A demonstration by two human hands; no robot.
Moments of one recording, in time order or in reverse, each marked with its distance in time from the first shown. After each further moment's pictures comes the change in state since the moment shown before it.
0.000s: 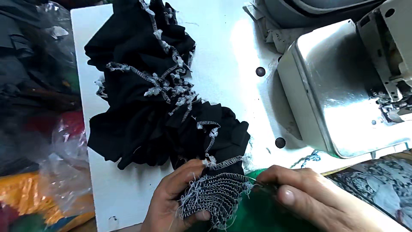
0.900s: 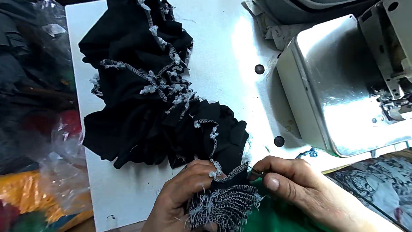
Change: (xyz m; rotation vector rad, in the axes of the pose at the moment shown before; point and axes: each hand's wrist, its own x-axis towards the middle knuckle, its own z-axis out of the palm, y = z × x) left_hand 0.000 -0.007 0.002 0.119 -0.096 0.114; right_hand 0.006 0.014 0.009 0.074 0.145 0.105
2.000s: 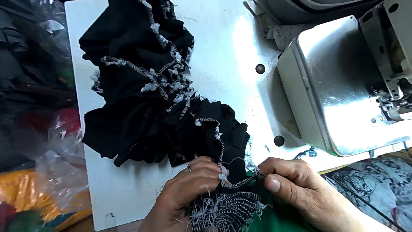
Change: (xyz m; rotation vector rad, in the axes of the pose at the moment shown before) left_hand -0.001 -0.006 -0.001 0.052 -0.045 0.080; right_hand 0.000 0.004 0.011 0.171 0.050 -0.080
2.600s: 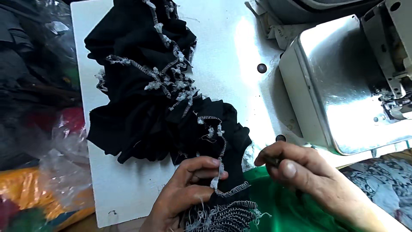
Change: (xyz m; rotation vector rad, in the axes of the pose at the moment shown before) left_hand -0.010 0.009 0.002 -0.180 0.046 -0.105; right_hand 0.007 -0.007 -0.012 -0.083 0.019 -0.023
